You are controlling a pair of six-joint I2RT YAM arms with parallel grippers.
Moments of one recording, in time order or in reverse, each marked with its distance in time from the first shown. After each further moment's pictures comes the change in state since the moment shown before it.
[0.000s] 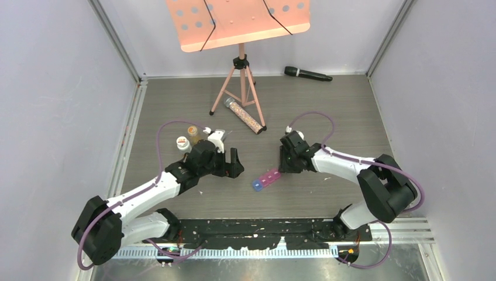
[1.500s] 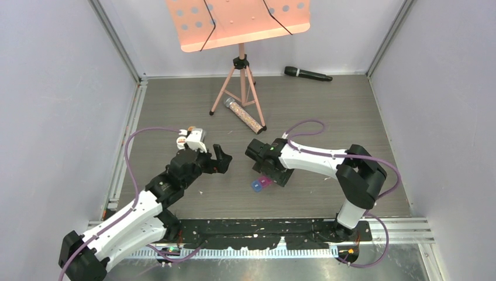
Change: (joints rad) left arm 0.000 -0.327 -0.088 0.011 -0.243 0.008; right arm 0.345 0.207 0.391 -0.552 0.274 0.889
